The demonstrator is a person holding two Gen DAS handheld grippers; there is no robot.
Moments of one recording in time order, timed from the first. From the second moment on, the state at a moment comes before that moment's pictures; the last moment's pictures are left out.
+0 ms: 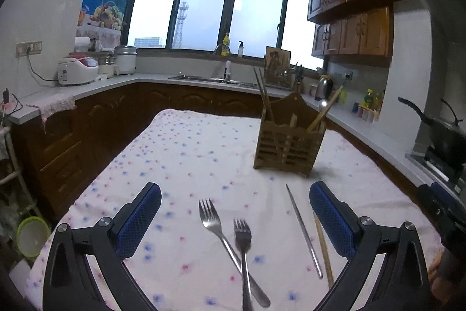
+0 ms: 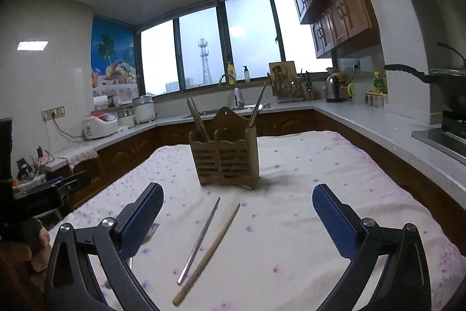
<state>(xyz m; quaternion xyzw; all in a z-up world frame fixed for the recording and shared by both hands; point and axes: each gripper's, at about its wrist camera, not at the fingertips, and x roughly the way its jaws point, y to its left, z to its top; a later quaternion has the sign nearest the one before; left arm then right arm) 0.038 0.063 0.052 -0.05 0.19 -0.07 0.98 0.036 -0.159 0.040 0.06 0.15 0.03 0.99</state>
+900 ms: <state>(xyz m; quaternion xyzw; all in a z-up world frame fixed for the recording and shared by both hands) 0.014 0.055 0.046 0.00 0.20 -0.05 0.98 0.020 -0.153 0.014 0.05 0.18 0.03 0.98</state>
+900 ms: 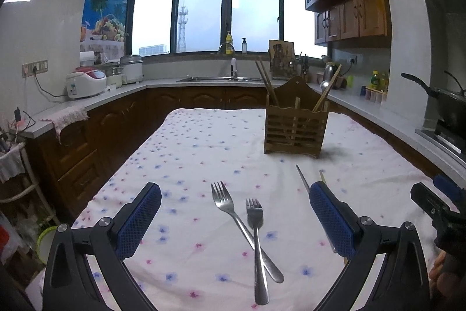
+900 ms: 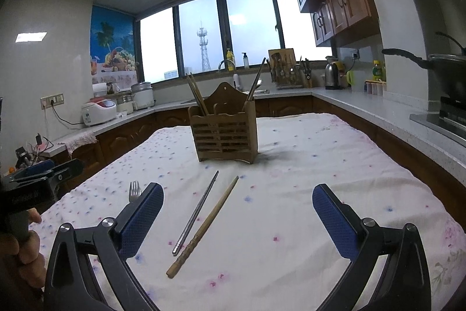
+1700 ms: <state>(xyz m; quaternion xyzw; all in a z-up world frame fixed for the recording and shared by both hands) 0.014 0.060 0.044 0.01 0.19 -0.04 0.98 0.018 -0.152 0.013 0.06 0.18 0.03 0.98</state>
